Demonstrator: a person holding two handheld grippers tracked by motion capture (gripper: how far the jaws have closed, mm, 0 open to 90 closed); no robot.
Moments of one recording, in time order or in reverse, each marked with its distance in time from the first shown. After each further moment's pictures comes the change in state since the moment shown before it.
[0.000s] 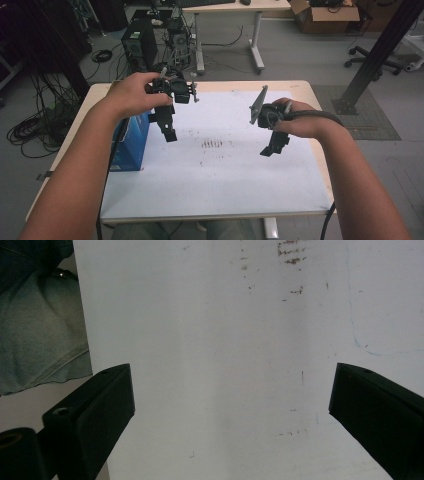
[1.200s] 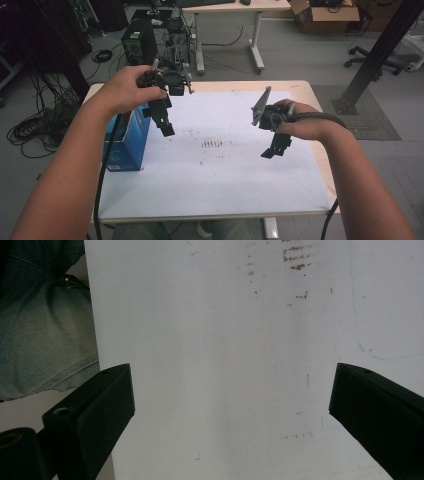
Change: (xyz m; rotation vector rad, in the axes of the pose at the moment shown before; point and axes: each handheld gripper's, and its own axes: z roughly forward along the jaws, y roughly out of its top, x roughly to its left) left arm -0.004 -0.009 -0.019 -0.051 0.031 -0.008; right arm 0.006 -0.003 -0.003 -0.019 0.002 -0.011
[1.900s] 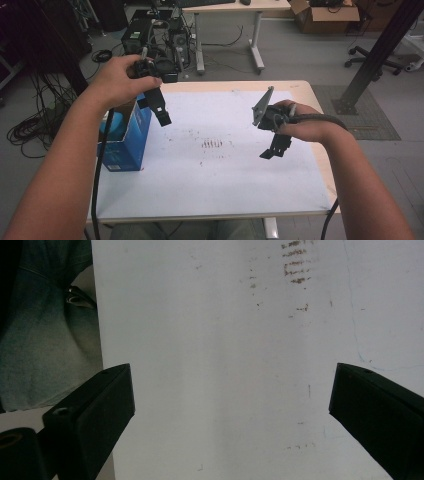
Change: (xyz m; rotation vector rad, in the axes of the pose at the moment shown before) left arm 0.005 -0.008 -0.021 -0.018 0.061 -0.161; right arm 0.005 0.000 -0.003 -0.044 0.002 -0.001
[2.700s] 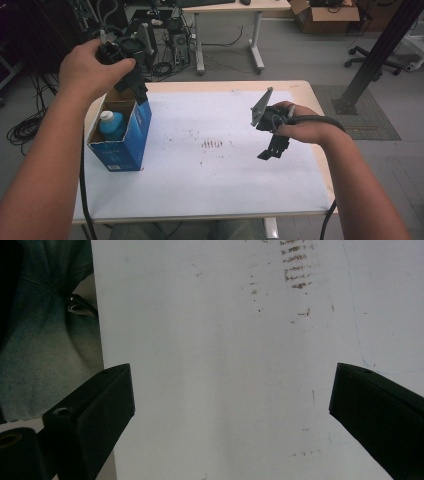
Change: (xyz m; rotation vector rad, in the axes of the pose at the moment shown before) left arm 0.032 -0.040 -0.031 0.027 0.194 -0.433; right arm 0.002 0.001 0.004 -0.024 0.000 0.022
